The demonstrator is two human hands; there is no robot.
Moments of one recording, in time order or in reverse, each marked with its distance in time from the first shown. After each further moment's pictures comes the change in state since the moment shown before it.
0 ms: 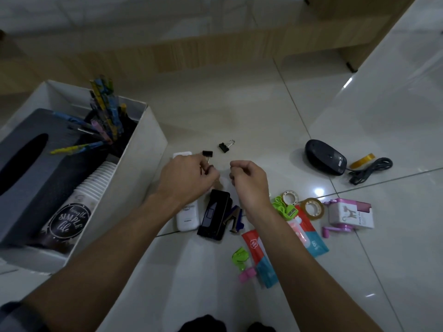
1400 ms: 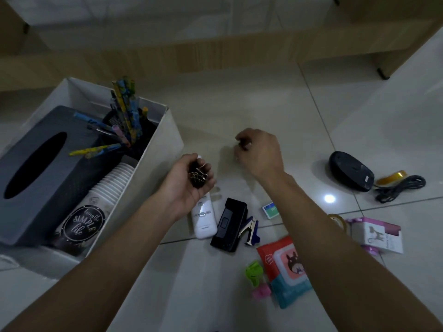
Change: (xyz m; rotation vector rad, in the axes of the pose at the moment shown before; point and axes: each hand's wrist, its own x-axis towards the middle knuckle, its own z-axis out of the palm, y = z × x) left_hand 0.006 -0.018 -0.017 -1.677 -0.183 -0.833; right_hand 0.070 -0.049 0.021 -0.756 -0.005 -0.612
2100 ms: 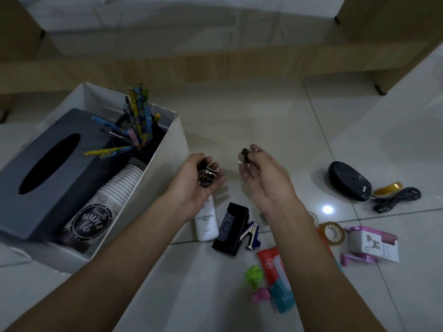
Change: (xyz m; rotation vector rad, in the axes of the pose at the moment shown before) left_hand -0.017 0.005 0.020 -0.031 0.055 0.071; right_hand -0.046 -0.036 -0.025 1.593 -0.011 0.802
